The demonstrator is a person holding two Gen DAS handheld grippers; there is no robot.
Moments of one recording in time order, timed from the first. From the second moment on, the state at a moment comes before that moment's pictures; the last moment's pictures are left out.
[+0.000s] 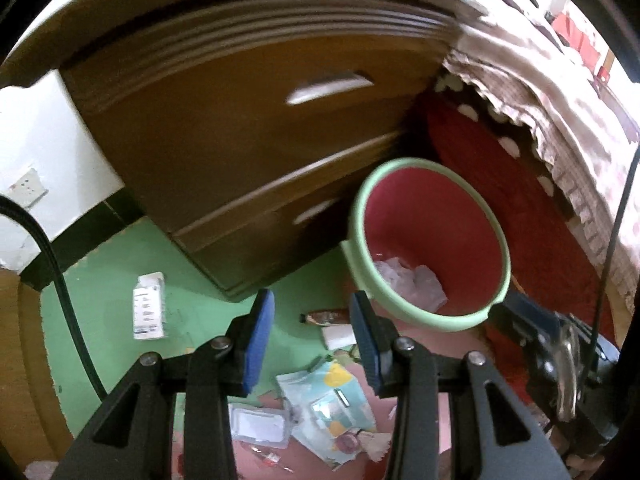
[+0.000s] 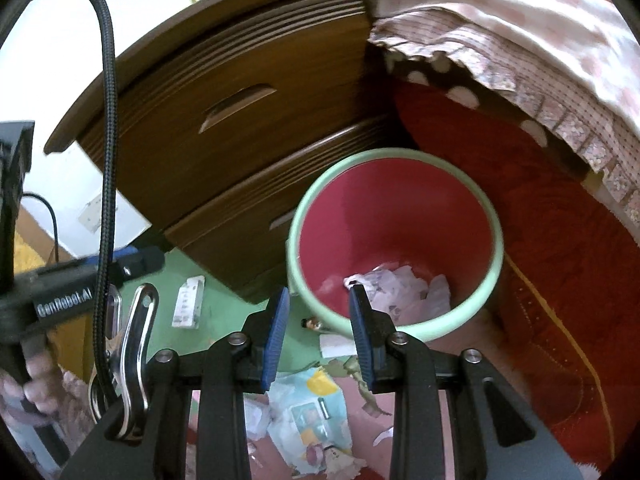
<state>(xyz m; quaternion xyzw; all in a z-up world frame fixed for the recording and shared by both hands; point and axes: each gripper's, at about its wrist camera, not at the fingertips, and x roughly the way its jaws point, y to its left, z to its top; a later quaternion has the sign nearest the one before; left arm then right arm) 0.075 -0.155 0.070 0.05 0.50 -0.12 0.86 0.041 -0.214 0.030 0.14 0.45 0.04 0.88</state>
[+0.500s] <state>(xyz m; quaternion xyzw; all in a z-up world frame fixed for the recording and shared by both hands) 0.078 -0.068 0.073 0.01 0.51 -0.05 0.86 0.040 -0.160 0.034 0.12 0.46 0.10 0.87</state>
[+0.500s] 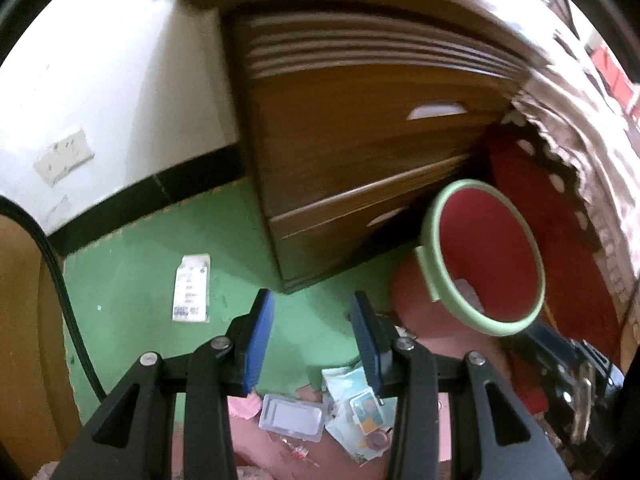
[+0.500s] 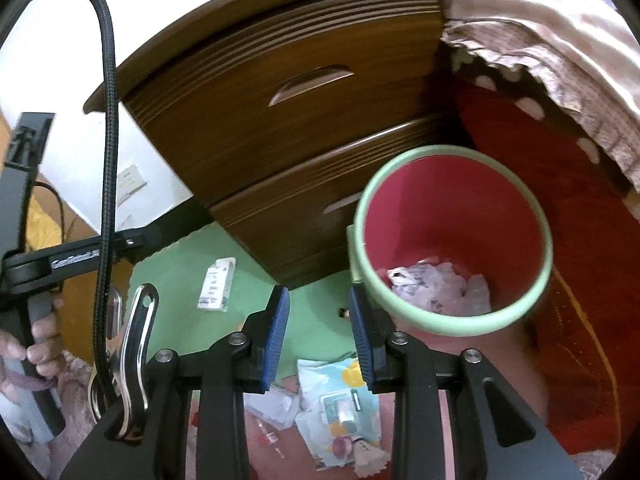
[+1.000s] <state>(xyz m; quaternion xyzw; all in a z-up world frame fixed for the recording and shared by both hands) 0.120 0.028 -0.004 -0.01 0.58 0.05 0.81 0.065 -0.121 -0.002 0.12 0.51 0.13 0.84</state>
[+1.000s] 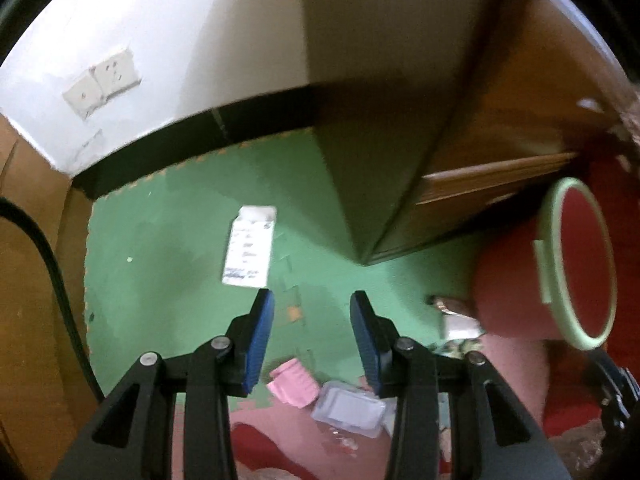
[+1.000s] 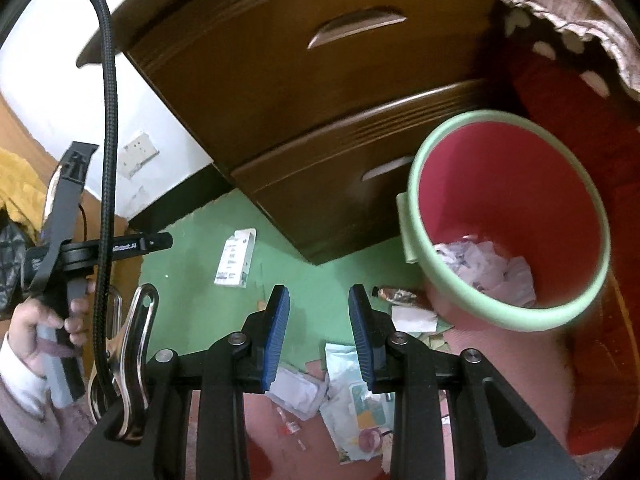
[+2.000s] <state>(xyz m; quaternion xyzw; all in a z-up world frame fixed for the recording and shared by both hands) 0.247 0.137 -0.203 -0.03 0.70 0.04 0.71 0.082 -0.098 -0.084 0.04 0.61 0.10 0.78</state>
